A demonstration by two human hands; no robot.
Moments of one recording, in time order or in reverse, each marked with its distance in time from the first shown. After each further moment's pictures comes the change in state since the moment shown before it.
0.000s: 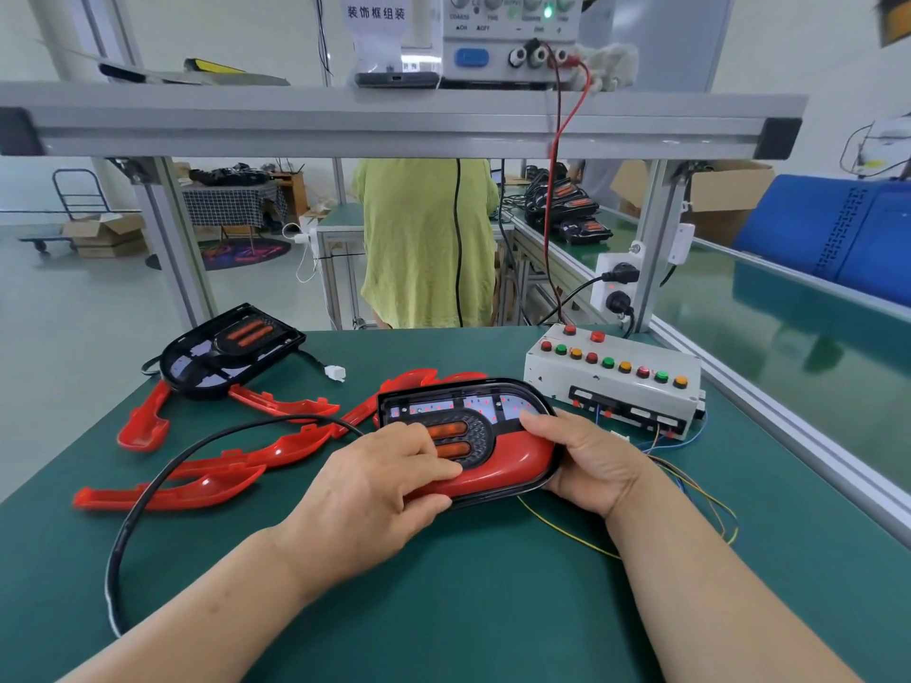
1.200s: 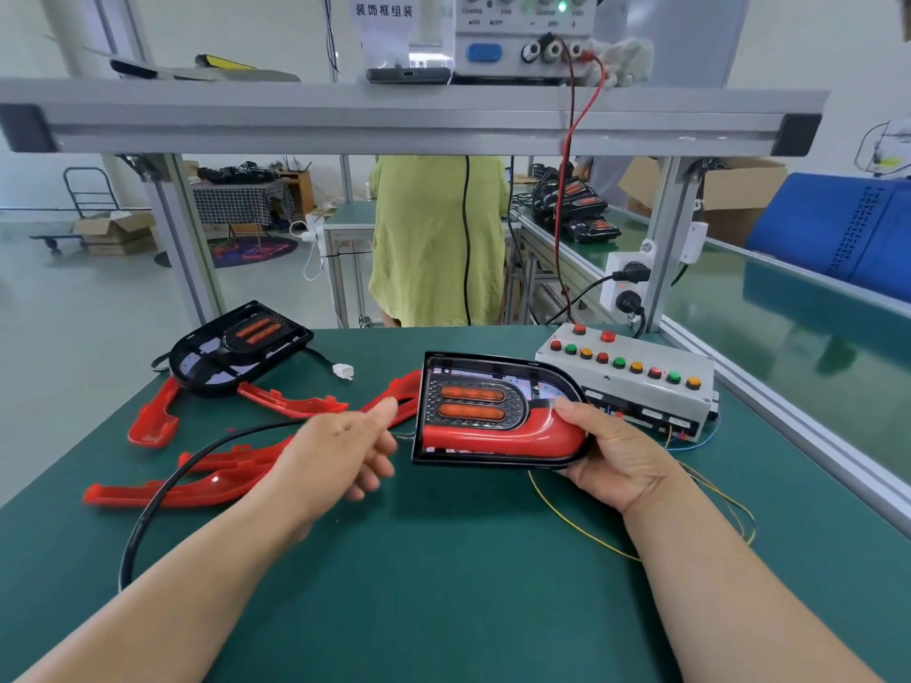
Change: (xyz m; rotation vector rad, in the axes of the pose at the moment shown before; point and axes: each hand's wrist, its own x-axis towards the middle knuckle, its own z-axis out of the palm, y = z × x) left_hand 0.008 -0.031 -0.014 -0.618 0.072 -0.995; right_hand 0.001 -0.004 -0.011 0.243 0.163 -0.062
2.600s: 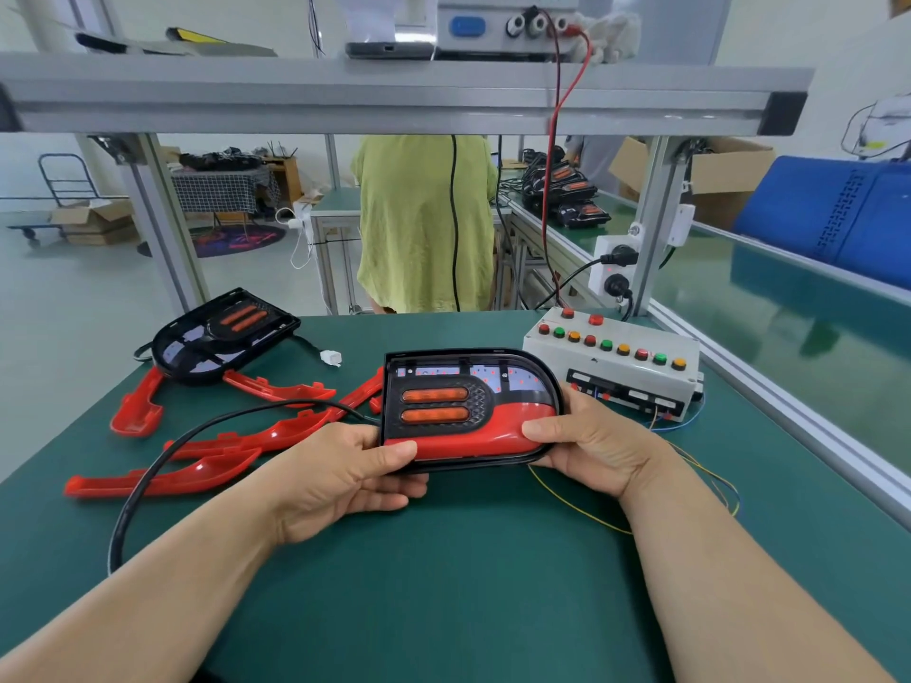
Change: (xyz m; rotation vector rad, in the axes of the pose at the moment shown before) left_hand -0.001 -0.012 0.007 -0.392 -0.475 -0.184; right_hand -0.004 0.000 -0.001 -0.331 -0.374 -0.014
